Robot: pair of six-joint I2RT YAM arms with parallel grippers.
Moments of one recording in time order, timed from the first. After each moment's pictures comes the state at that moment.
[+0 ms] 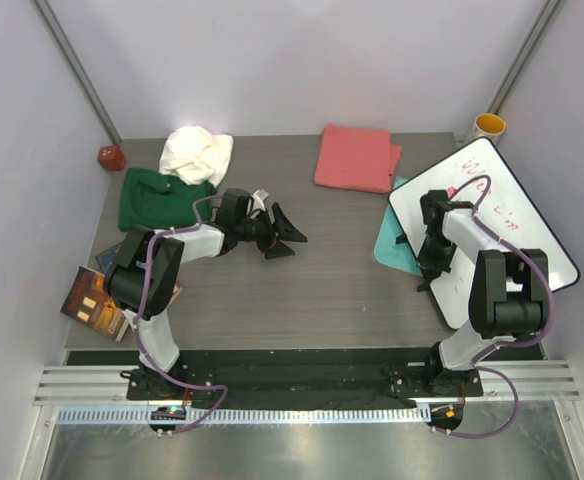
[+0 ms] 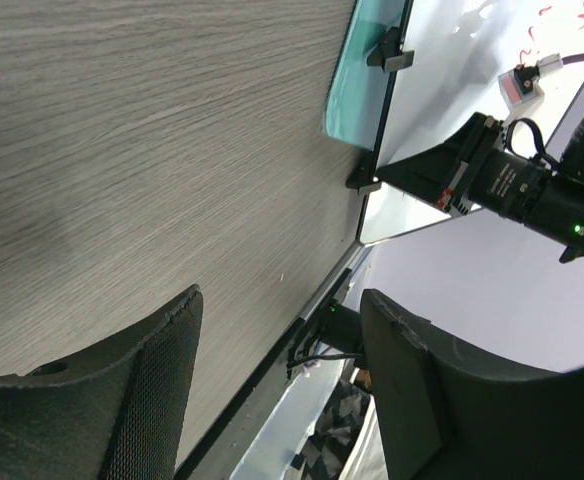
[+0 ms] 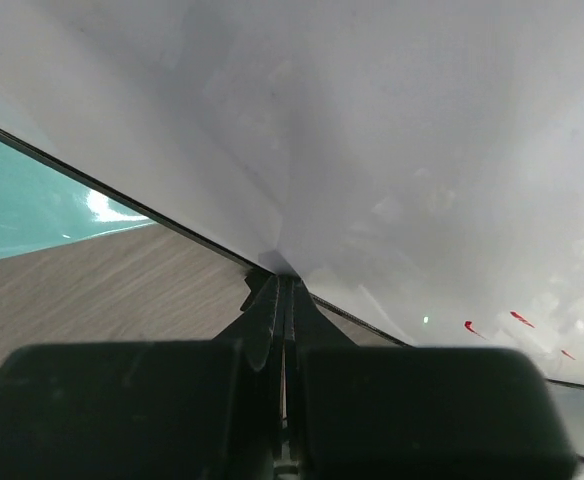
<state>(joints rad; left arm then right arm) -0.41 1.84 0.98 0.18 0.73 -1.02 0.00 1.61 1.03 -0.91 0.25 0.50</state>
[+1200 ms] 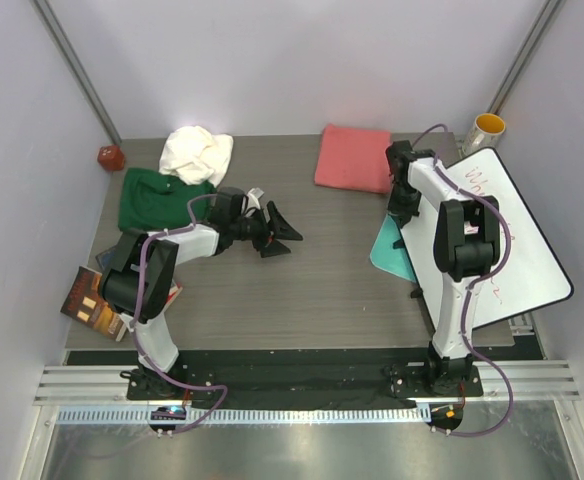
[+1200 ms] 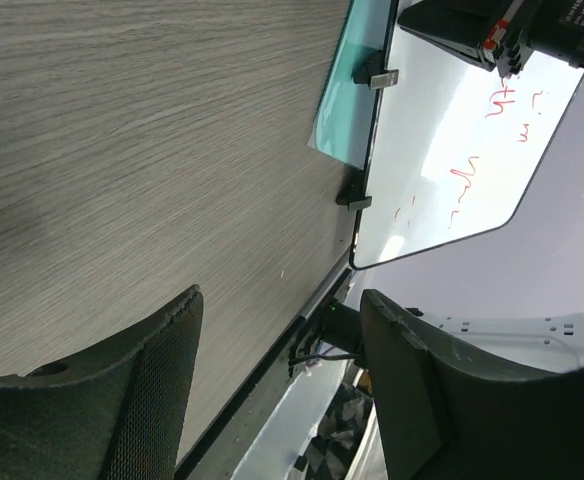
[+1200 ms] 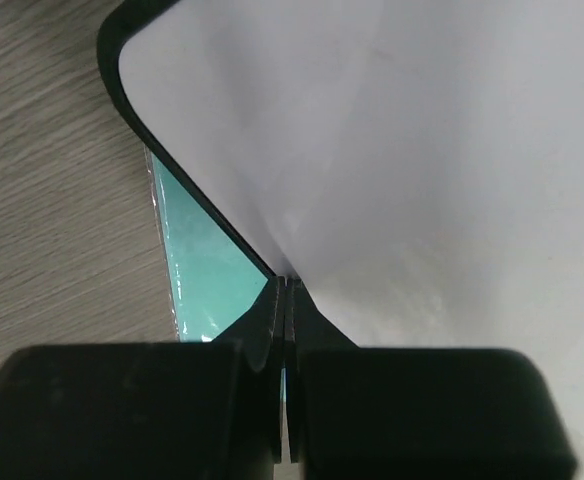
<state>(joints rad) -0.38 1.80 0.96 0.16 0.74 -1.00 0.13 2.09 1.69 -0.99 0.26 0.47</state>
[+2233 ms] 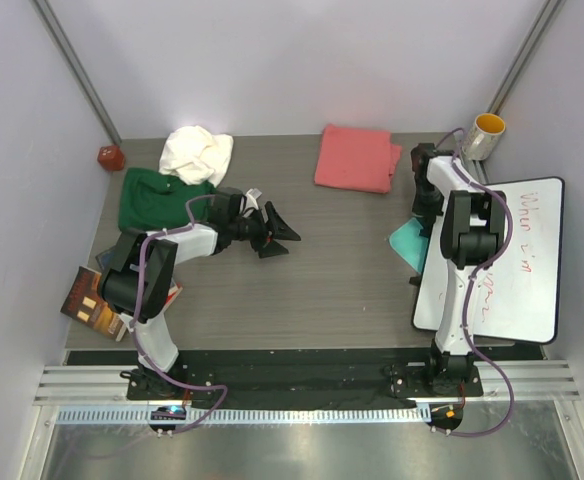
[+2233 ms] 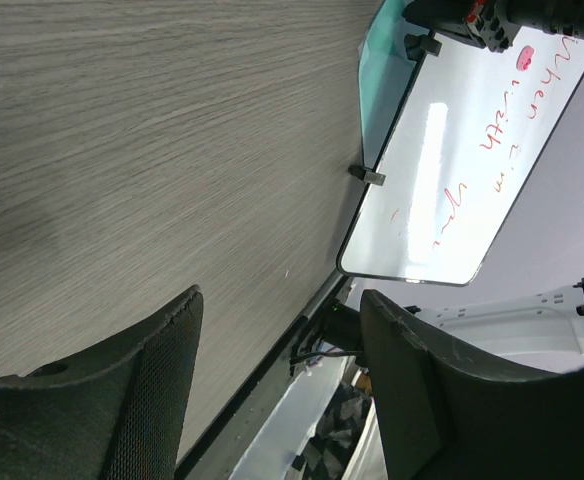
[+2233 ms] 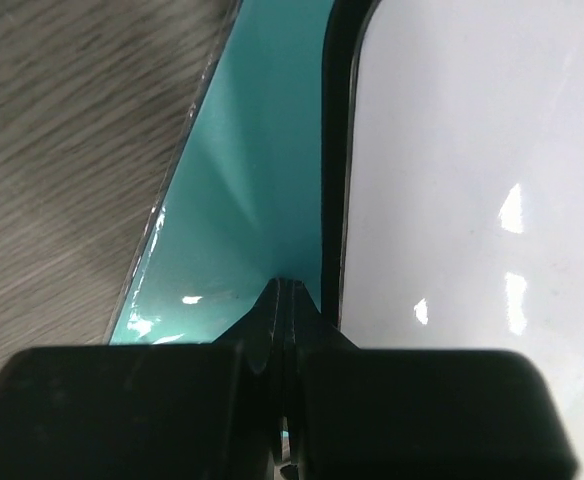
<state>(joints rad) -0.37 1.80 0.96 0.14 0.74 -0.99 -0.02 2.23 1.78 -1.02 0.36 0.35</state>
